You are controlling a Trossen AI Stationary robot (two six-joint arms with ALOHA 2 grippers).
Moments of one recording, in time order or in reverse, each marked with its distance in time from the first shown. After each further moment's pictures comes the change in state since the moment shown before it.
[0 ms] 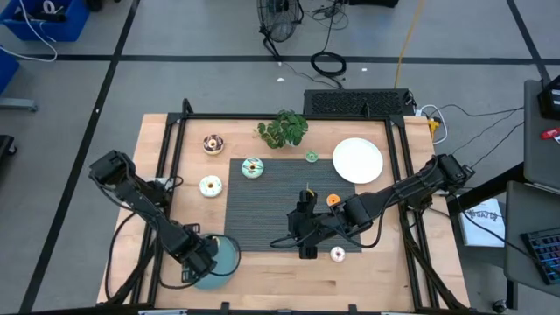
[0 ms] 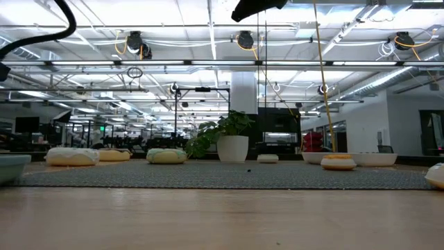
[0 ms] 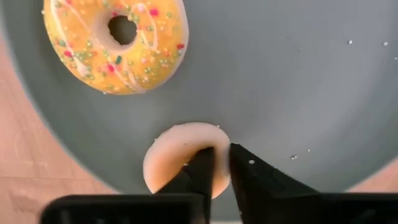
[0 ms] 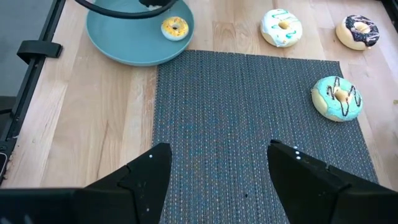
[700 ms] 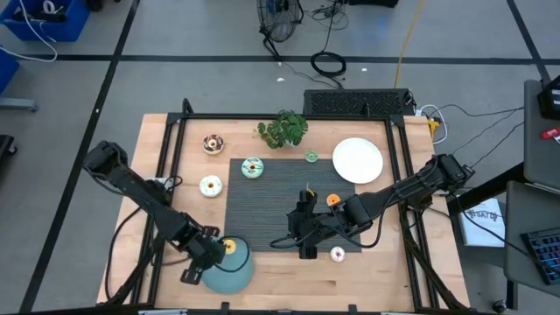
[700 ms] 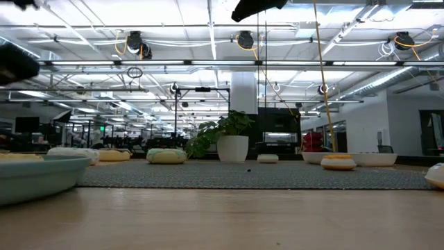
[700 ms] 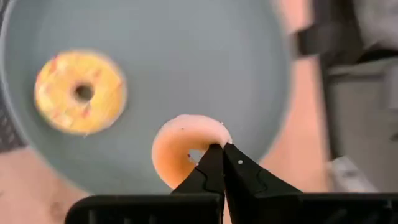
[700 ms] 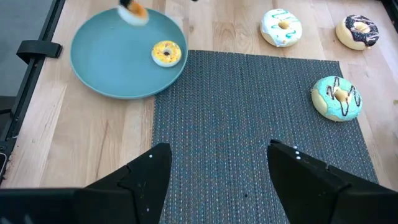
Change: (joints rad) left arm 0.085 -0.151 0.001 0.245 0.011 0.384; right arm 0.000 0.000 0.000 0.000 0.000 0.000
